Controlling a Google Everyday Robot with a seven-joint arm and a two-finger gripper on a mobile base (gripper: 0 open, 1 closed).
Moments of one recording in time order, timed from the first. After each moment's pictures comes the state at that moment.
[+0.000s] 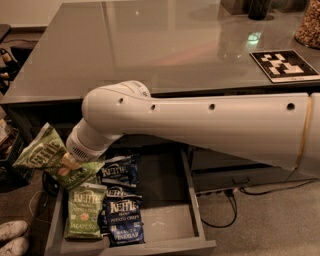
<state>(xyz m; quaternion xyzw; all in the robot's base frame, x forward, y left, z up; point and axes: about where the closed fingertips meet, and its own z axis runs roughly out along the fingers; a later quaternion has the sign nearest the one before) 0.470 0.222 0.764 -0.56 0.76 0.23 0.24</state>
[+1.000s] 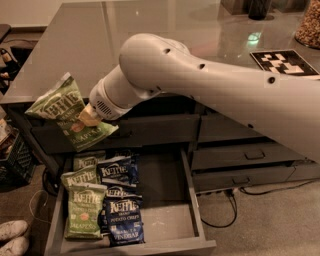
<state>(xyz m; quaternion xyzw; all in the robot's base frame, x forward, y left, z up) 0.532 0.170 0.857 -0.52 0.76 0.24 0.32</state>
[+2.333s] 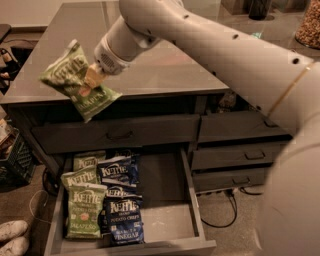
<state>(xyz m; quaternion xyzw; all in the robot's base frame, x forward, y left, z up) 0.633 0.166 0.894 -0.52 0.76 0.23 0.30</state>
